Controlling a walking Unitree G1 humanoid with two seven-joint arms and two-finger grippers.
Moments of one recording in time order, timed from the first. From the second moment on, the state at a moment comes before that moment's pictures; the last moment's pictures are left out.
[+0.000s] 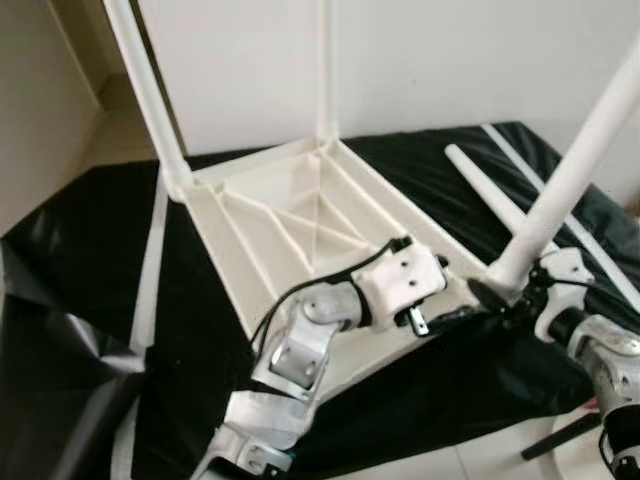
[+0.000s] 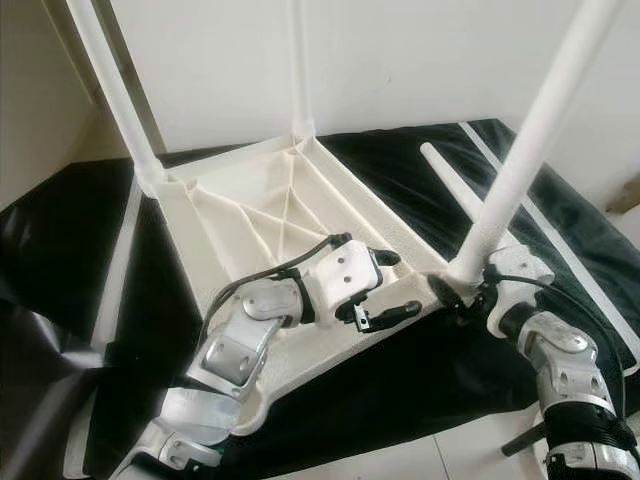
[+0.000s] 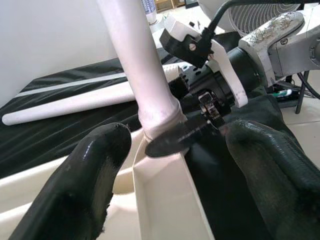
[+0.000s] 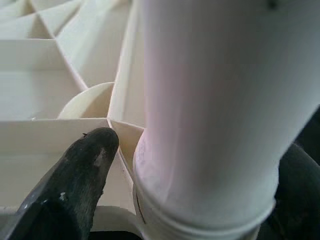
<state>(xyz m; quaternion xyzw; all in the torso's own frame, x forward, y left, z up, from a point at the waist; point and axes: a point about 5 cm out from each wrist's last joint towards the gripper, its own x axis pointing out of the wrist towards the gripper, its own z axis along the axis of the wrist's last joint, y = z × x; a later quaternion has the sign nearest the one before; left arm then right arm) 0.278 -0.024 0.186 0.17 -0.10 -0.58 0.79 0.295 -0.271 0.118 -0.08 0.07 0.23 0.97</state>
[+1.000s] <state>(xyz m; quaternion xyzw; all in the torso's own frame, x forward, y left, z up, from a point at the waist) 0.278 -0.016 0.182 0.18 -0.10 -0.58 0.79 0.285 -0.253 0.139 -0.11 0.04 0.33 0.93</state>
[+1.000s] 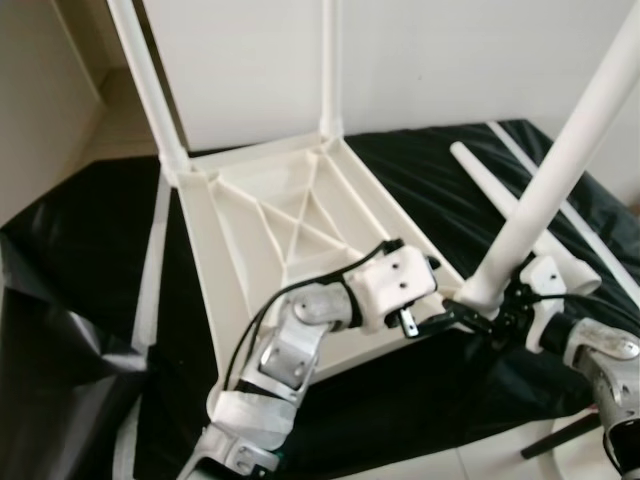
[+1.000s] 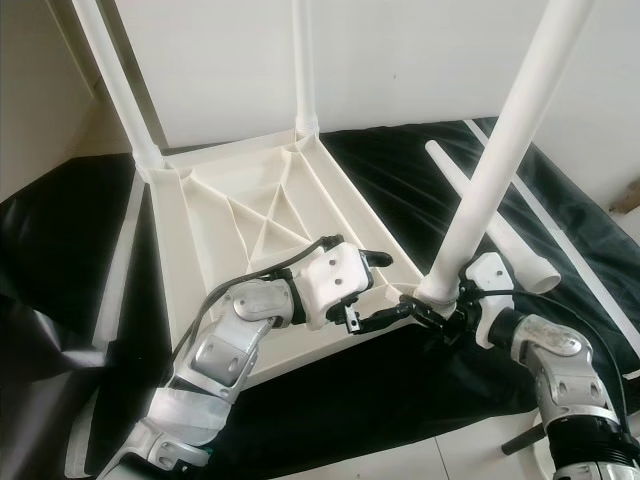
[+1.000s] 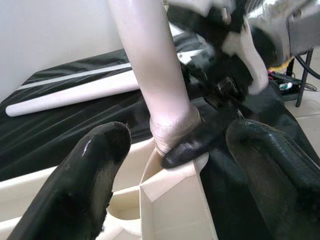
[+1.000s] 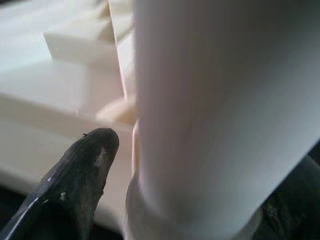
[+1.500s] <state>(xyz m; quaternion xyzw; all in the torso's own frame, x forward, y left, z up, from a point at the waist) 0.270 -0.022 0.164 0.19 -0.05 -0.60 0.78 0.295 -0.247 0.159 -0.11 -0.01 0.34 0.93</state>
